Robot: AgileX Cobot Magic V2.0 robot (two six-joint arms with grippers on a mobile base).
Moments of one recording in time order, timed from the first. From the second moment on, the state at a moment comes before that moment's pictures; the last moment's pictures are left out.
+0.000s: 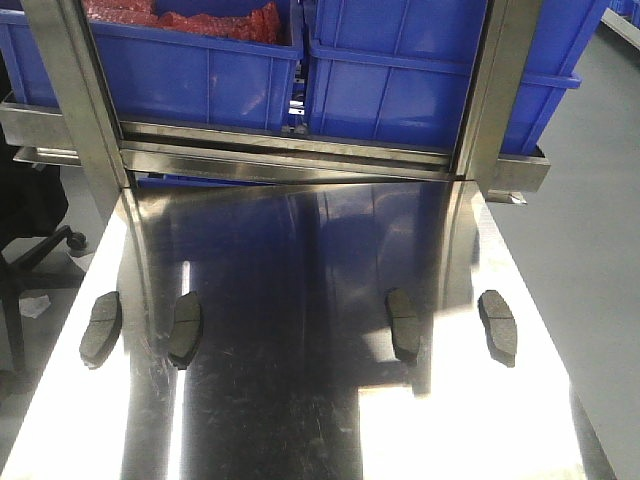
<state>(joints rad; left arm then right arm) 0.00 0.74 -0.57 -0.19 0.75 0.15 -0.01 -0.01 0.03 -0.07 0.02 0.05</state>
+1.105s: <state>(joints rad) -0.06 1.55 -1.06 -0.15 0.80 0.09 -0.01 -0.01 0.03 -0.07 0.02 0.05</state>
